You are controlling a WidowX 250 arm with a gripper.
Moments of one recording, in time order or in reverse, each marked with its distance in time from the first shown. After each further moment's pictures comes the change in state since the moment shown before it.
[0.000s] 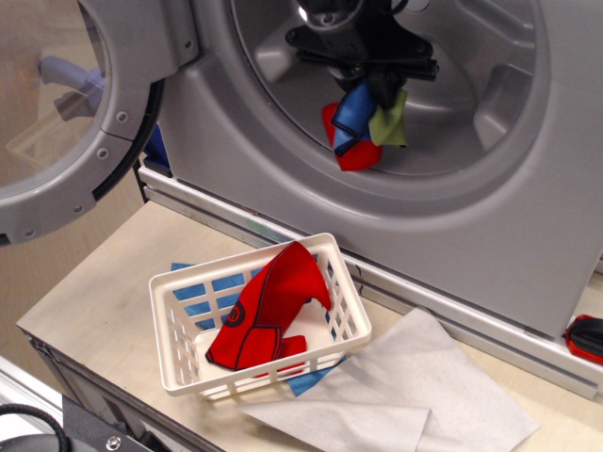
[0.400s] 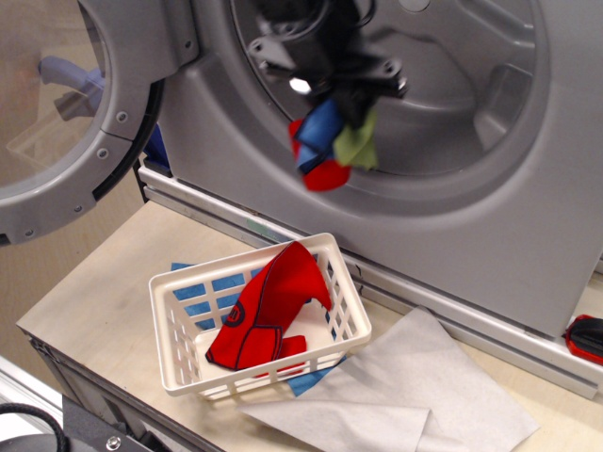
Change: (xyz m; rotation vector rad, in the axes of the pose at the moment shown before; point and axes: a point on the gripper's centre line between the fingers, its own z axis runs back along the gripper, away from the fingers) arm -0.016 0.001 0.029 -0.006 0.058 -0.022
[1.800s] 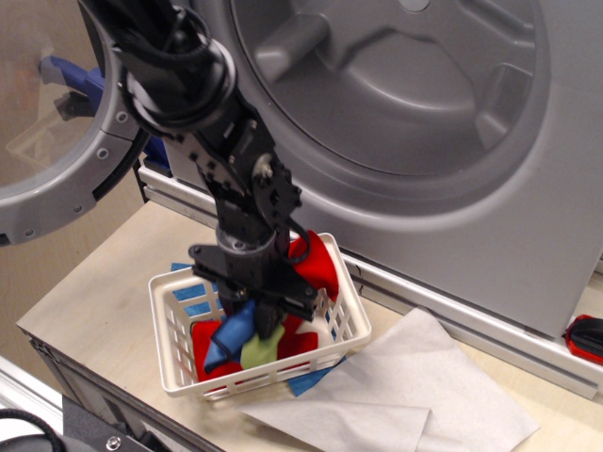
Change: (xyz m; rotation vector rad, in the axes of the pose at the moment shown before) arm -0.161 0.049 -0.065 0.180 0.450 0.011
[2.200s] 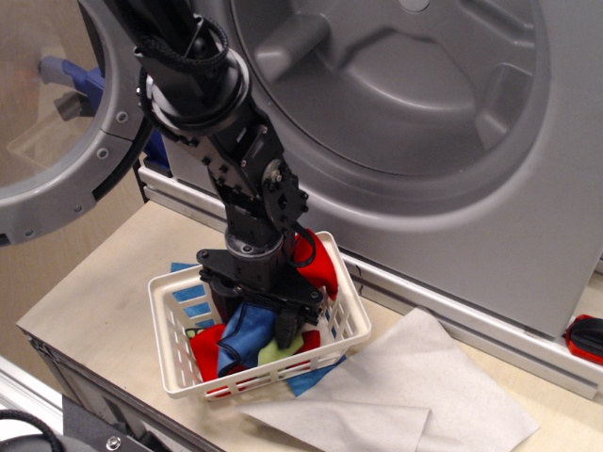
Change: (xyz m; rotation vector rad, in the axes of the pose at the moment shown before) arm 0.001 -0.001 -0.018 -0.001 0.045 0.015
